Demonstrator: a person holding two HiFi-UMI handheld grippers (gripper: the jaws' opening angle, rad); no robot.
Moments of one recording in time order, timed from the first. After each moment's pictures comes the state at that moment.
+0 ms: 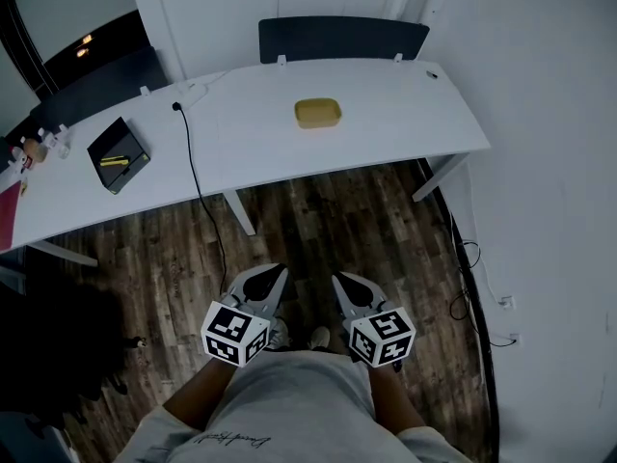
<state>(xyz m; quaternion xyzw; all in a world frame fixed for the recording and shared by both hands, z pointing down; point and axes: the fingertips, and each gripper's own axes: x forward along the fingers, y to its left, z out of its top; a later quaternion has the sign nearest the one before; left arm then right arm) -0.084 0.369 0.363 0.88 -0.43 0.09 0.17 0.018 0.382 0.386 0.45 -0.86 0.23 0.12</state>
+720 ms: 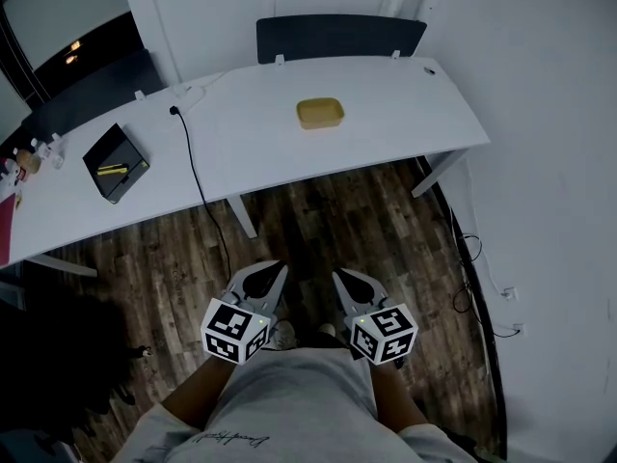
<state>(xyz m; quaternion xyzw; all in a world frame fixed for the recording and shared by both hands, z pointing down) -0.117 0.348 0.367 0.89 -0.41 0.10 0.17 -0.016 0.364 0.386 0.46 -0.85 0.23 0.12</state>
